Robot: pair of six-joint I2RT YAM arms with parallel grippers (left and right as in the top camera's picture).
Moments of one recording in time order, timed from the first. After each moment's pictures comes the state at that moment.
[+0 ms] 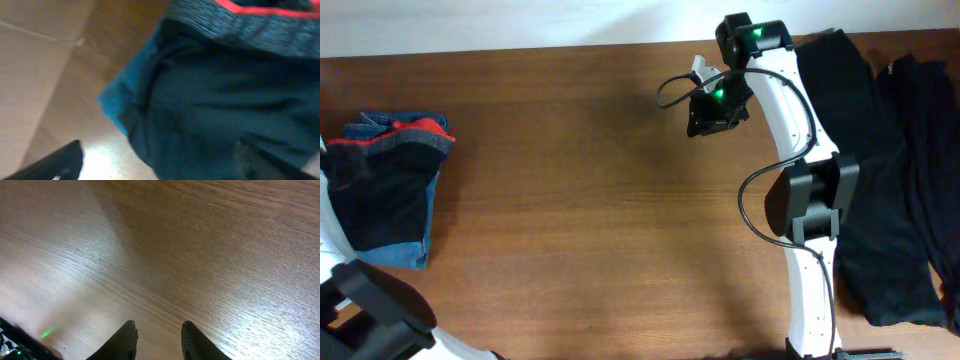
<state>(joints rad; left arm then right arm) 0.60 1.87 1.75 -0.99 -0.23 0.16 0.17 2.45 2.45 -1.55 -0.41 -0.11</state>
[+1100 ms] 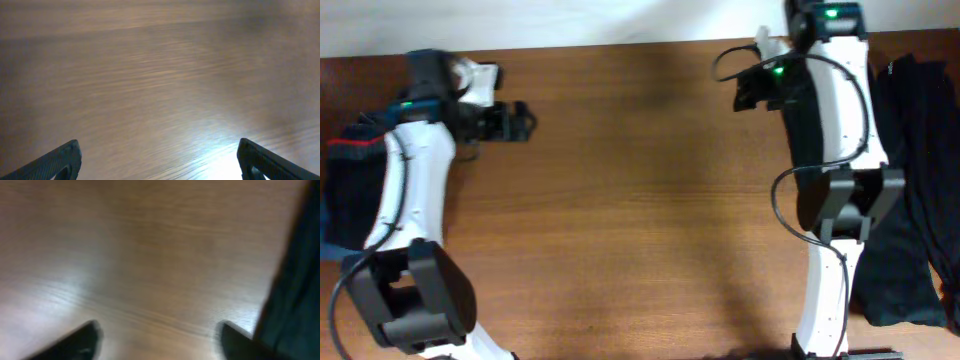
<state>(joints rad) 0.10 1.87 1.63 -0.83 0.36 0.16 -0.03 2.40 2.58 -1.62 -0.29 -0.11</state>
